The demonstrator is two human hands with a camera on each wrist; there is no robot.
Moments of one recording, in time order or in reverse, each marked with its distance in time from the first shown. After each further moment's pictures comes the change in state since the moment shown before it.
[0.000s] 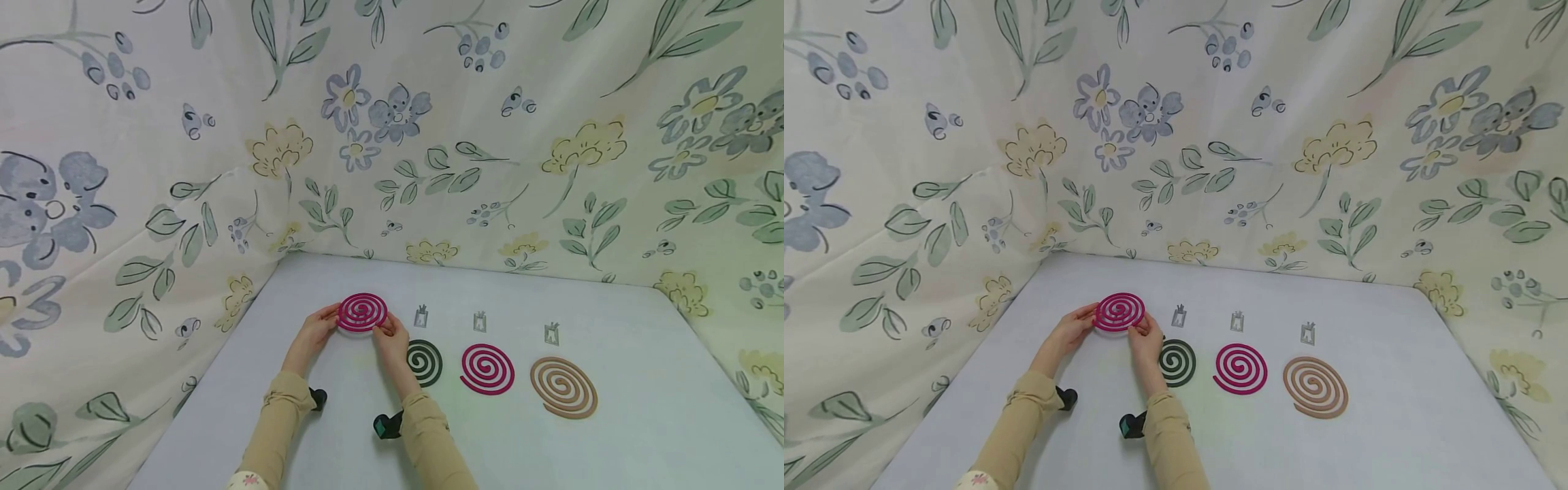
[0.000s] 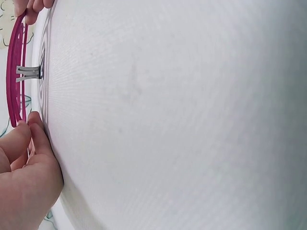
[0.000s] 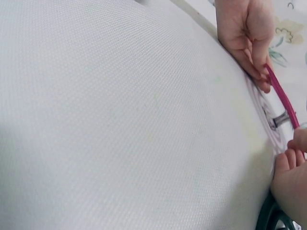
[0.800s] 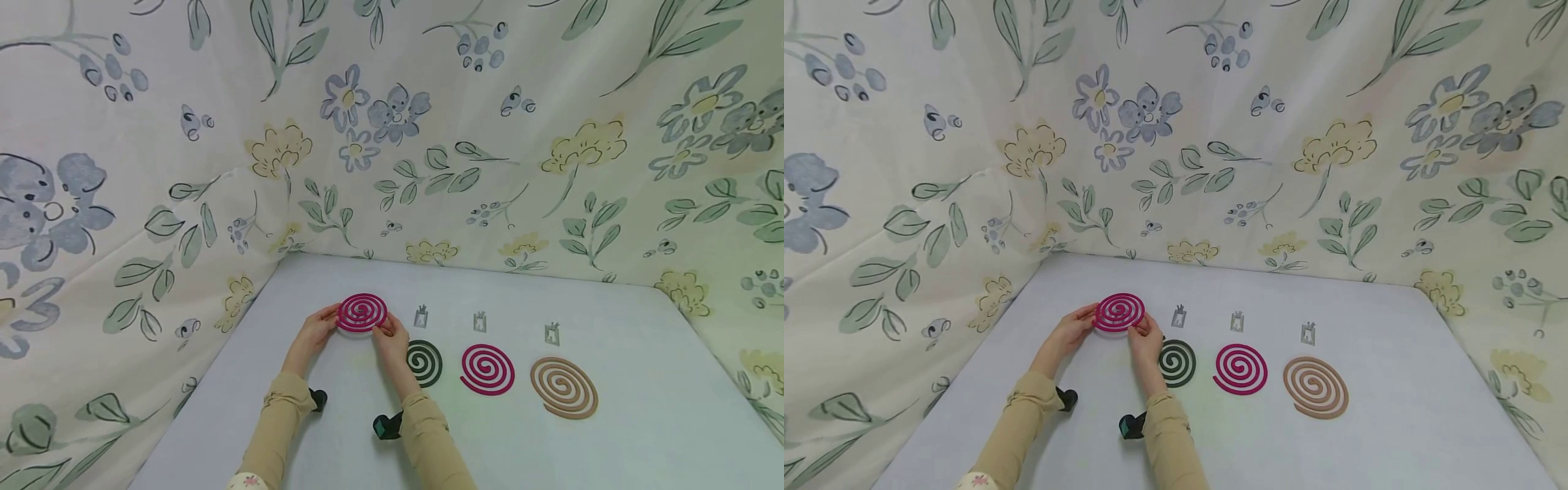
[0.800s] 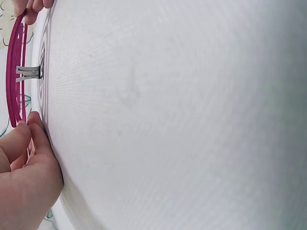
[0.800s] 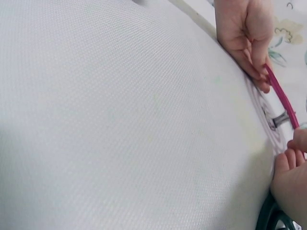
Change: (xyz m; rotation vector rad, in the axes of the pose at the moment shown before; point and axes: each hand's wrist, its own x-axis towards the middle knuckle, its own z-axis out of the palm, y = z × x) left_hand 0.000 -0.001 0.000 -0.010 0.007 0.000; right_hand 0.041 0.066 0.007 0.052 -0.012 -0.110
